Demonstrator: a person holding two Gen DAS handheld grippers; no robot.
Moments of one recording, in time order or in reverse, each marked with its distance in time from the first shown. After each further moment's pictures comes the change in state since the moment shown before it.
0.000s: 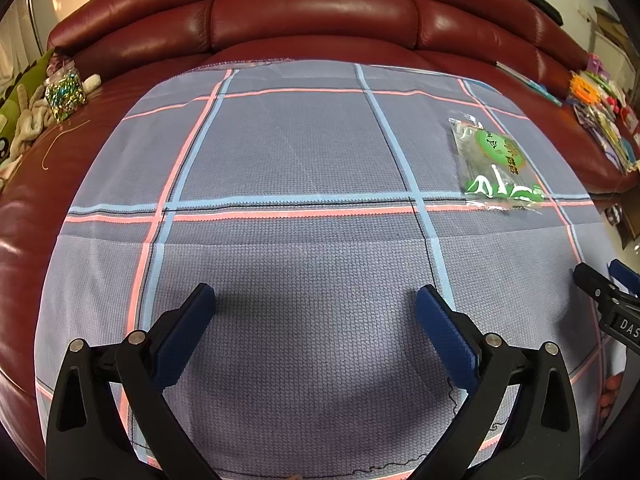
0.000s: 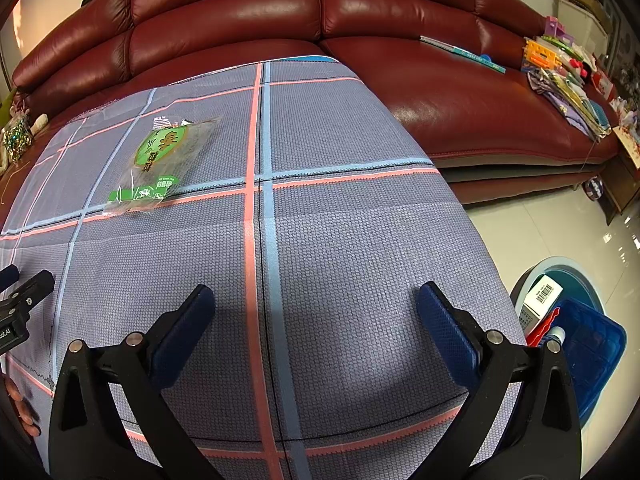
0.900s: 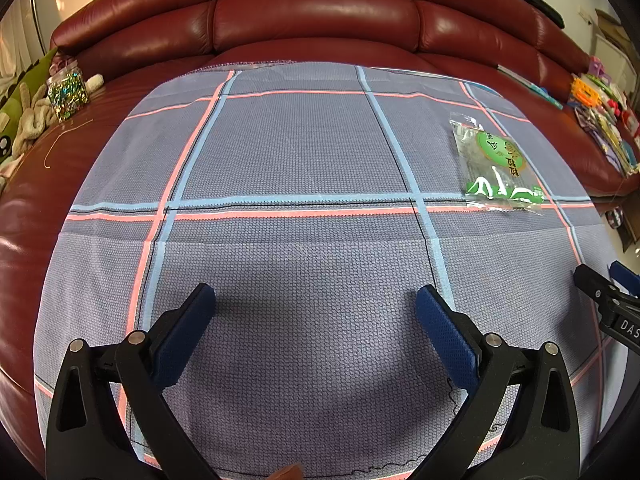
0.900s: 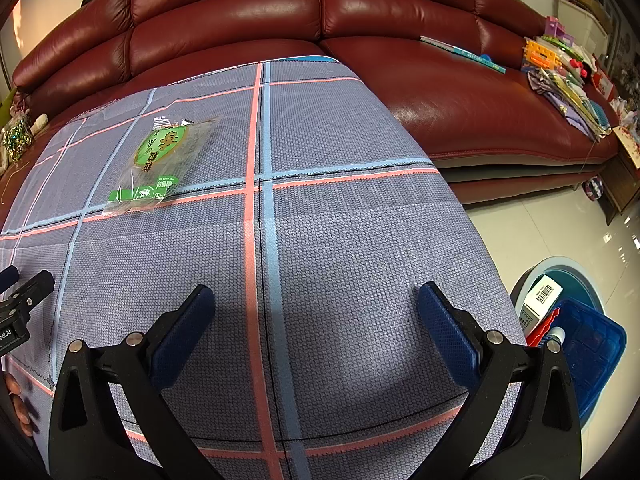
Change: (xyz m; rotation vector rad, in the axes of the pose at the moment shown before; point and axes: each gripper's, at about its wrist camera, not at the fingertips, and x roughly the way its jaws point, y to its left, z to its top) left arm -0.001 0.000 -0.001 -0.005 -0.008 0.003; right arm 0.000 0.000 0.000 0.000 0.000 0.000
